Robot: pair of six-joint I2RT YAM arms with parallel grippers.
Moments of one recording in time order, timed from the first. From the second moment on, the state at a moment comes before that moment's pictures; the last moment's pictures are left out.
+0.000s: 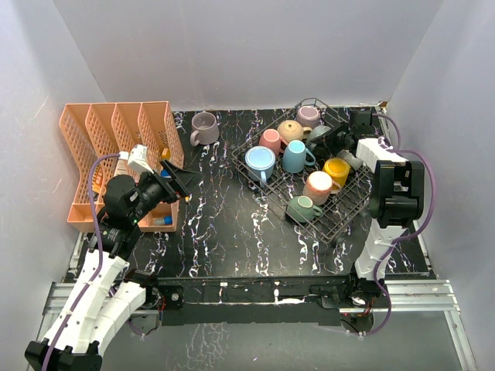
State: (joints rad) left arm -0.27 0.68 0.72 -0.21 0.33 -0.80; right arm -0.07 1.94 1.37 -0.20 -0.42 1.00
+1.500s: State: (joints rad) left arm -0.27 0.69 0.72 -0.22 0.33 -0.78; right arm -0.11 2.00 1.27 0.53 -0.39 0.88
